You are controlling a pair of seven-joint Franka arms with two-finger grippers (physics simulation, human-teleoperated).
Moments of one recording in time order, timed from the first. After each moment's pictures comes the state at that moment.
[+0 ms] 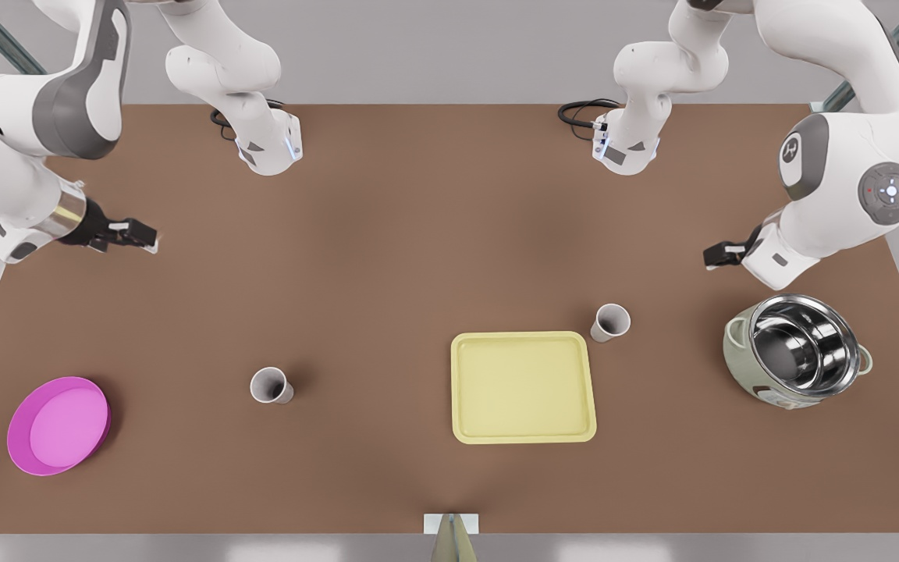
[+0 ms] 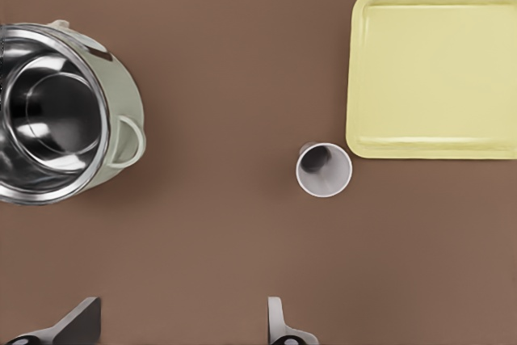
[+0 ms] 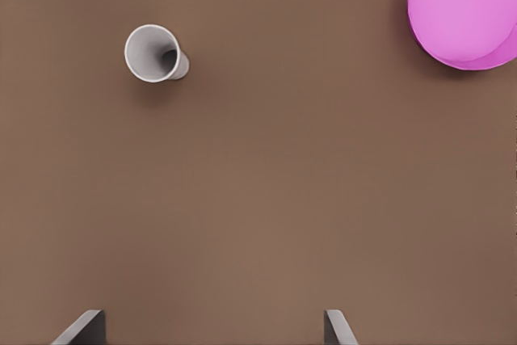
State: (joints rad) left arm -0.03 0.10 0.00 -1.58 0.02 1.50 -0.06; right arm 0.06 0.04 -0.11 -1.55 0.04 1.47 -0.02
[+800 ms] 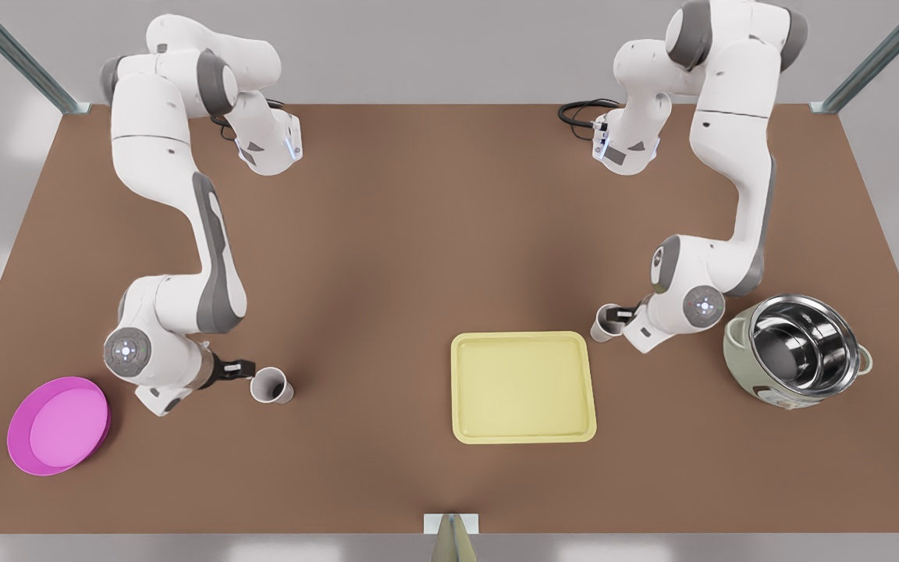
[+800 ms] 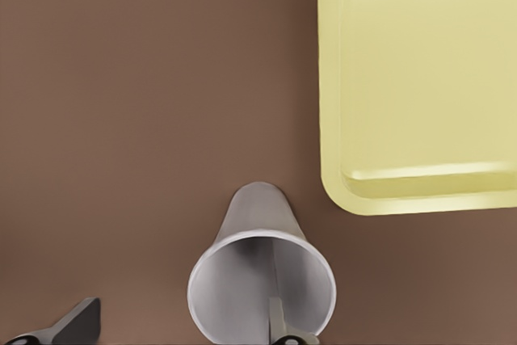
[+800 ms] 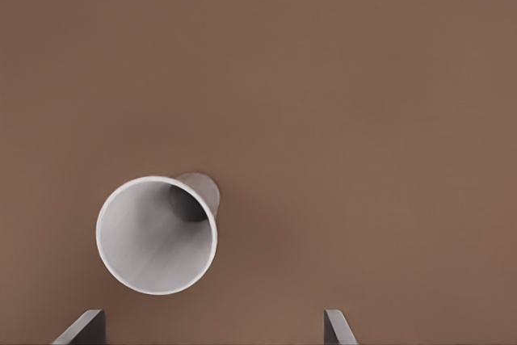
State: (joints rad) left arm -0.15 0.41 -0.01 -1.93 -0.04 2.07 -0.09; right arm 0.17 0.66 -0.10 -1.34 0.09 1.91 -0.06
